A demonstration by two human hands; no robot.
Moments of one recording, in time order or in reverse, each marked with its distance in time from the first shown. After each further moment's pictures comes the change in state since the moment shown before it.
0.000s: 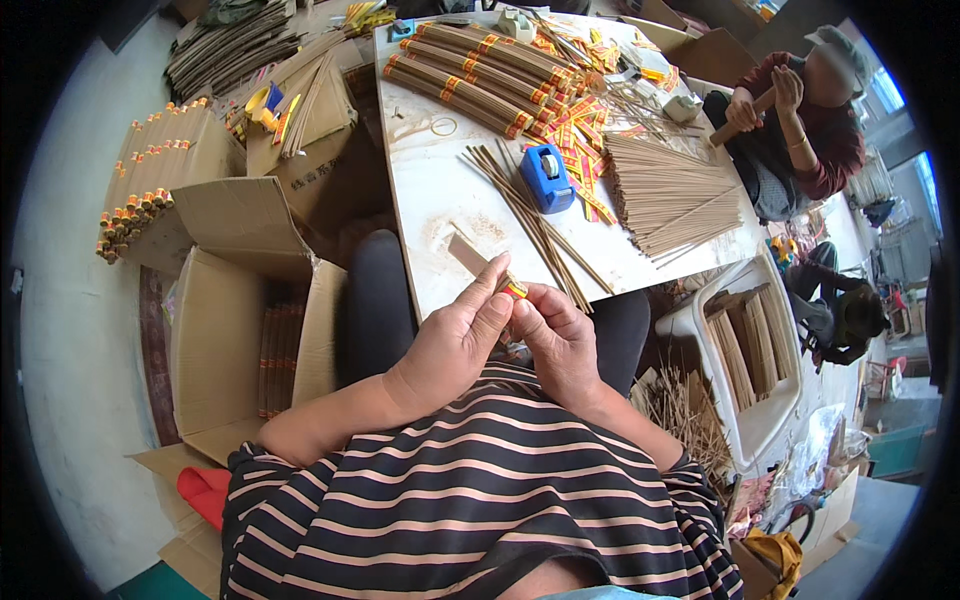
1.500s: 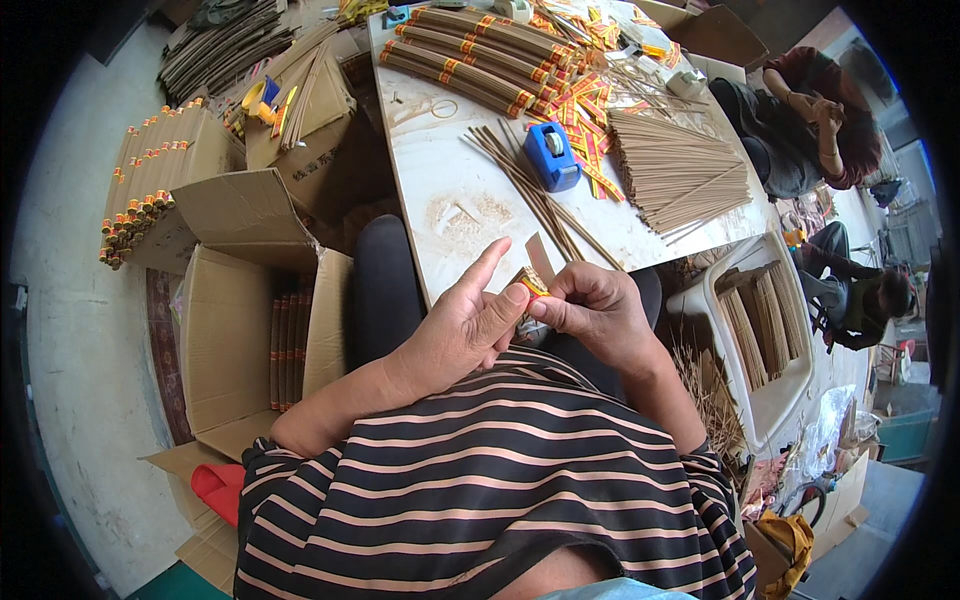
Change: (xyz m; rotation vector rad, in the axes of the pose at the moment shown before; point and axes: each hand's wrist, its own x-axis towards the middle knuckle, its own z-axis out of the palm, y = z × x) left_hand 0.000 0.006 -0.010 -0.227 -0.221 -0.156; right_hand 0.007 -0.039 -0.027 -0.593 -0.143 0.023
